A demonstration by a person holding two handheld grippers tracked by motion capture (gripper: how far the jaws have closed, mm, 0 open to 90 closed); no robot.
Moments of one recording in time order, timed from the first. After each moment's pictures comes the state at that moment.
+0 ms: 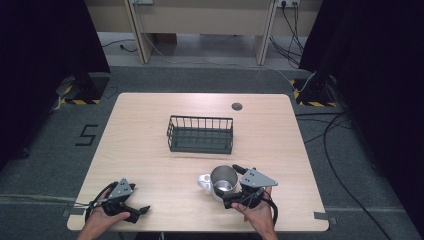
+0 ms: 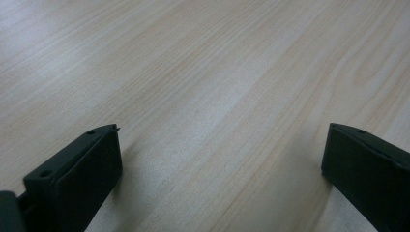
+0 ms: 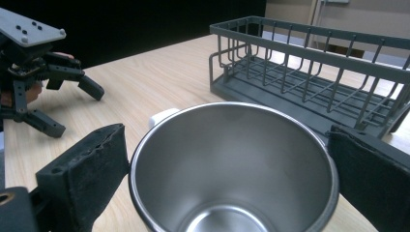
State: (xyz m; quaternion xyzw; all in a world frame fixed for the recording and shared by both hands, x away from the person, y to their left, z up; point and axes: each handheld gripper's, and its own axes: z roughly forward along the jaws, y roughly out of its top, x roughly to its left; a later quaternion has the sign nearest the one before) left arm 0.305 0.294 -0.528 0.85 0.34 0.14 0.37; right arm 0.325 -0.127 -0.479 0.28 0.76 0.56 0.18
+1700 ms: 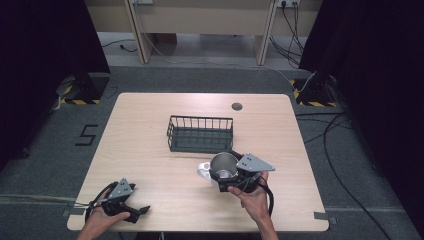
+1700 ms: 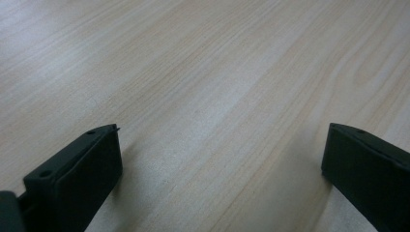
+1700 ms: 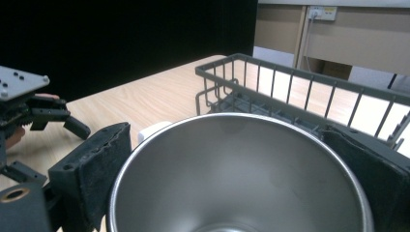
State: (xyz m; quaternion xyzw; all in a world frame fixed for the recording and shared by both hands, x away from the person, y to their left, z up) left arm 0.305 0.294 -0.528 0.85 0.34 0.14 0.37; right arm 0.350 -0.113 -0.447 0.29 0.74 0.58 0.19
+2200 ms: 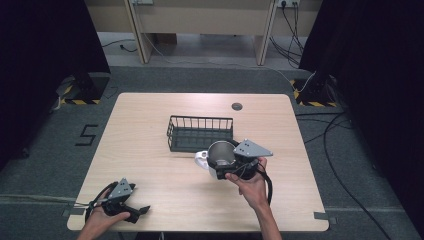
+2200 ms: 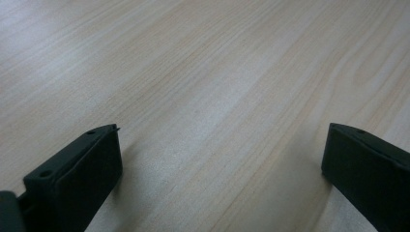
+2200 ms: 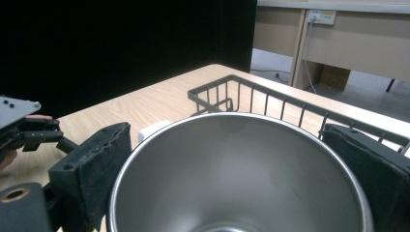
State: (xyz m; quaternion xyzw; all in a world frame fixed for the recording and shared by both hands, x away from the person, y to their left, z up) left arm 0.305 0.294 -0.528 0.85 0.34 0.14 0.37; right arm 0.372 -0.105 -0.416 0.29 0.74 0.57 0.19
